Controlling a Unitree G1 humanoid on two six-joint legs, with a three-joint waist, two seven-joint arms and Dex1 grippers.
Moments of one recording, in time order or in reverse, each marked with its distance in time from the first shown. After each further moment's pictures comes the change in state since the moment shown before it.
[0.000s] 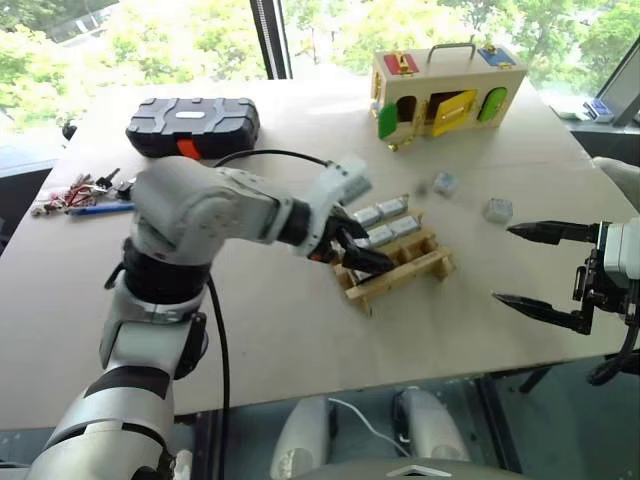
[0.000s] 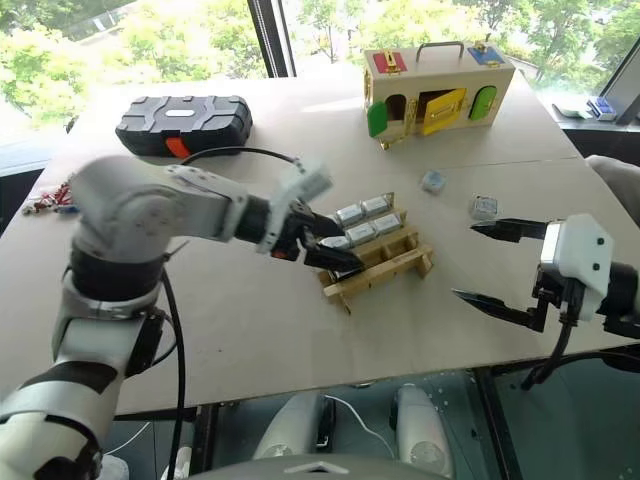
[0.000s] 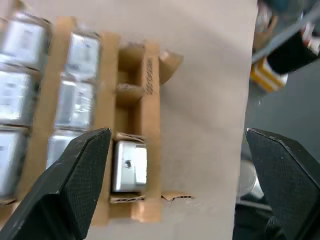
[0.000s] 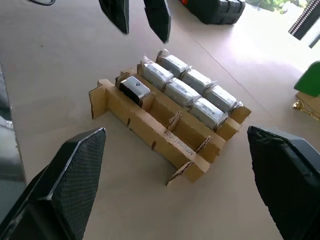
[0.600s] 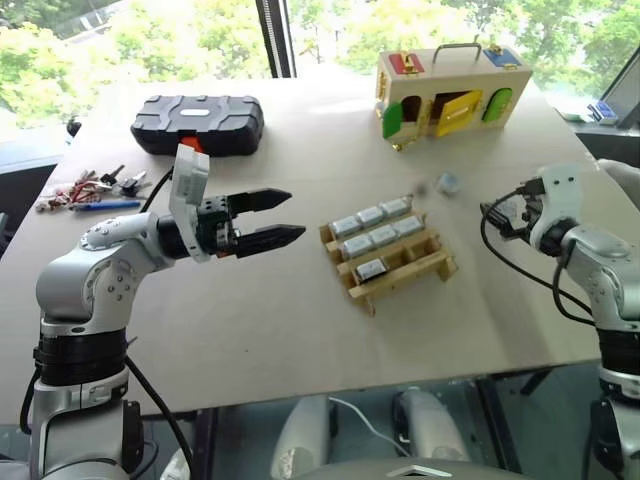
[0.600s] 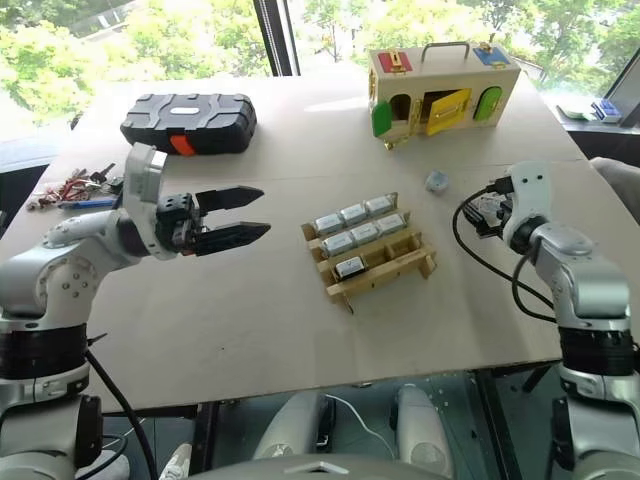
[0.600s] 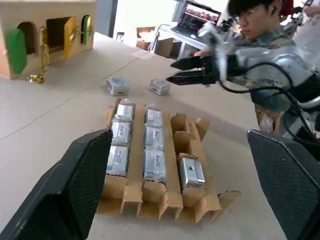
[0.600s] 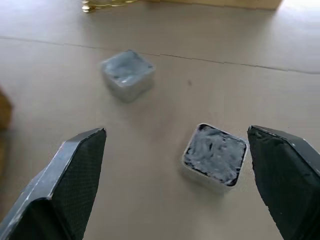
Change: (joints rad) left arm 0.499 0.138 0.228 0.087 0.111 -0.860 -0.489; right arm -0.568 0.386 0.273 0.576 -0.357 0.369 -0.769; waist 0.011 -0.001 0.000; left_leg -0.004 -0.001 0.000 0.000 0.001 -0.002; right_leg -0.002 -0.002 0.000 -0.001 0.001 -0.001
